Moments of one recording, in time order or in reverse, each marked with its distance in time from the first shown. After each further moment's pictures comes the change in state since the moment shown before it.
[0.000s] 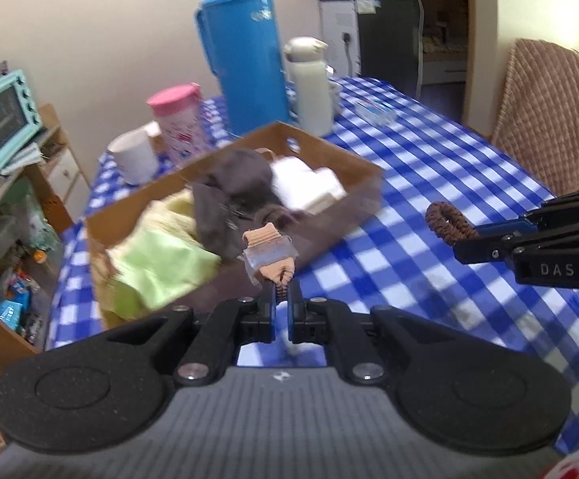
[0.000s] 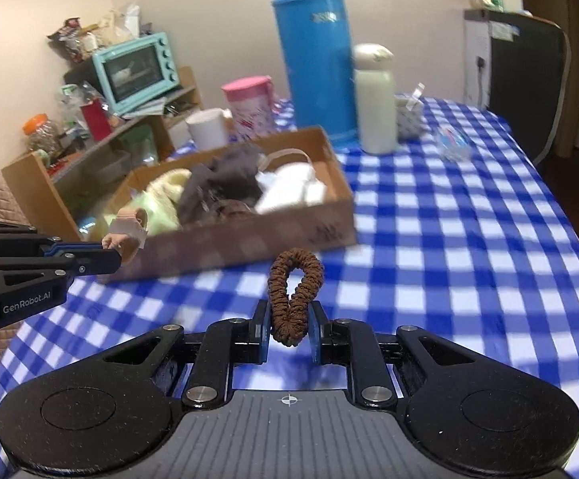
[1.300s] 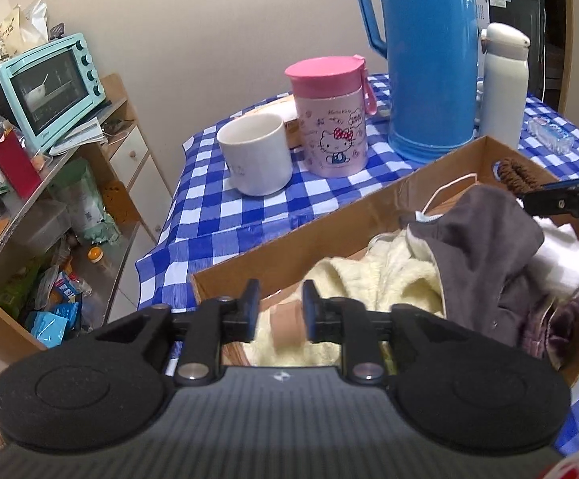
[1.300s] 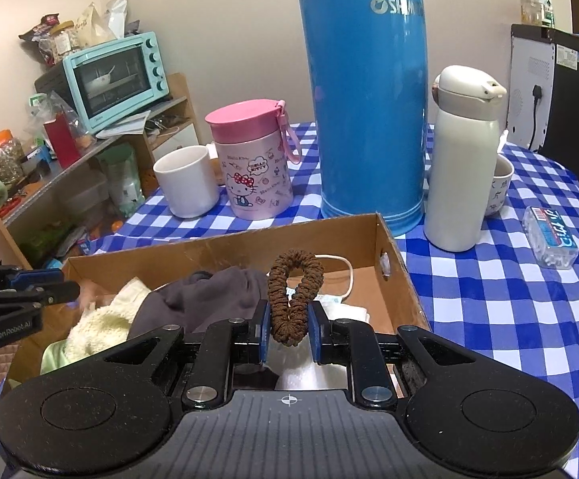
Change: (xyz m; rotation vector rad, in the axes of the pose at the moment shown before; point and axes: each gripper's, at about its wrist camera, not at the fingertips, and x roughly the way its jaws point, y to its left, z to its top) left arm 0.158 0.164 0.050 -0.092 0.057 0.185; right arm 0.196 0.008 0.128 -0.027 -0.016 -0.014
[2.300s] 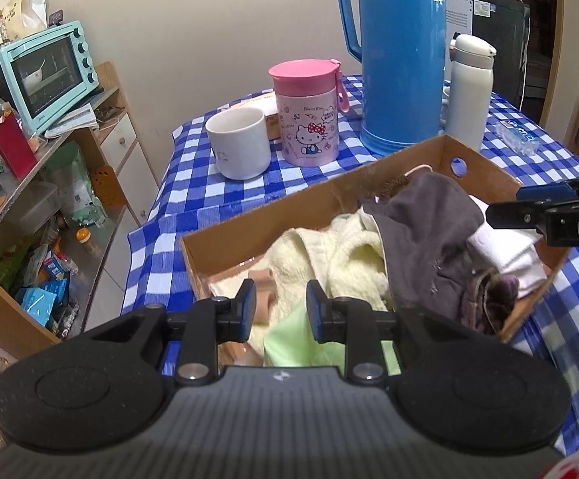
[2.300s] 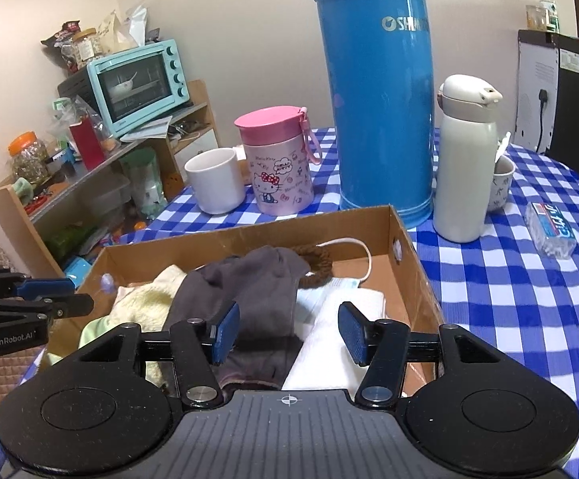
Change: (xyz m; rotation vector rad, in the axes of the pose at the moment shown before) left arm -0.052 -0.007 -0.015 -0.042 0.019 -0.064; right arm -0.039 0.013 -0.017 -0.005 -0.021 0.050
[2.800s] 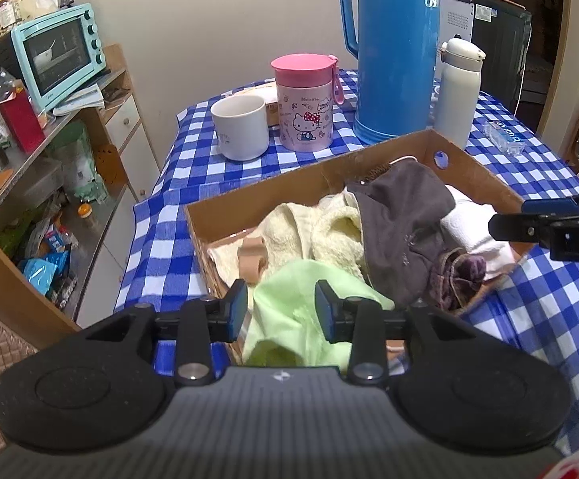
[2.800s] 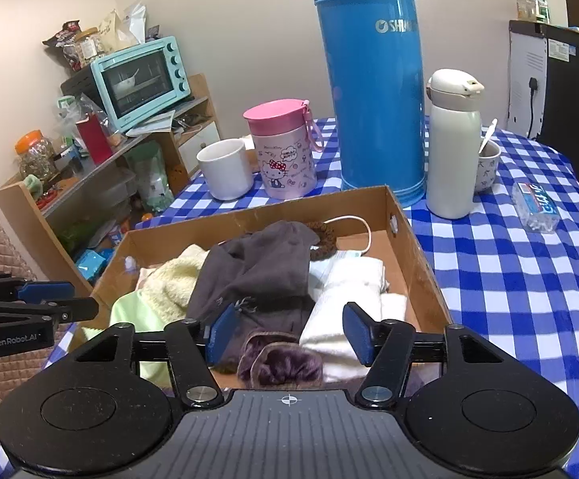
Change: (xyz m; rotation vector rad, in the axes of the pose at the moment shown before) left arm -0.039 -0.005 -0.013 -0.057 0.038 -0.014; right arm -0.039 0.013 -0.013 0.029 0.029 -0.003
